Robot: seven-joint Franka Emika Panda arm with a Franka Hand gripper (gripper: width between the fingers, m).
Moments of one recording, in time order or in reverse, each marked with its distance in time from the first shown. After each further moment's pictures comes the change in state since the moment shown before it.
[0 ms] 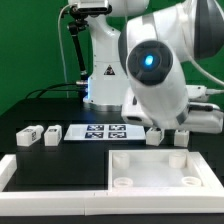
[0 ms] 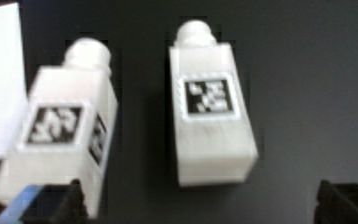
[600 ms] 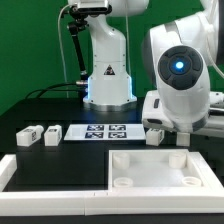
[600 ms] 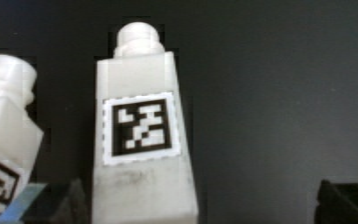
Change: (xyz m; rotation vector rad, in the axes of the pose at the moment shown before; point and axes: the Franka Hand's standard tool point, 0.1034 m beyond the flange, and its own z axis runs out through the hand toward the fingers) arm -0.015 -0.023 0.043 -0.049 -0.002 0.013
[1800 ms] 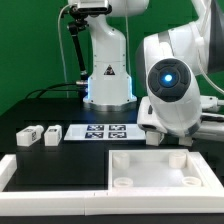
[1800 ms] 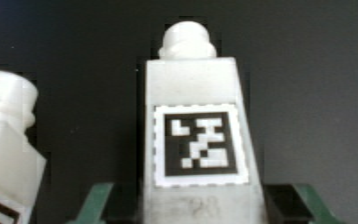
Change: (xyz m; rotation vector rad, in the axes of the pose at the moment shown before) arm 0.001 0.009 0.011 0.030 -0.042 0.014
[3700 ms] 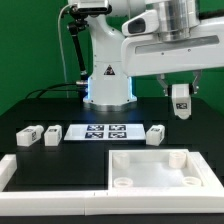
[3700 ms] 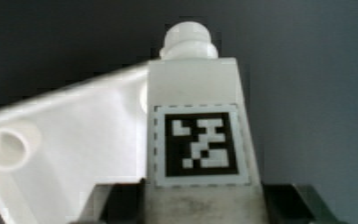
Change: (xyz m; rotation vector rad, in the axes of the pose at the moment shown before) arm -0.022 -0.012 -0.202 0.105 0.898 -0.174
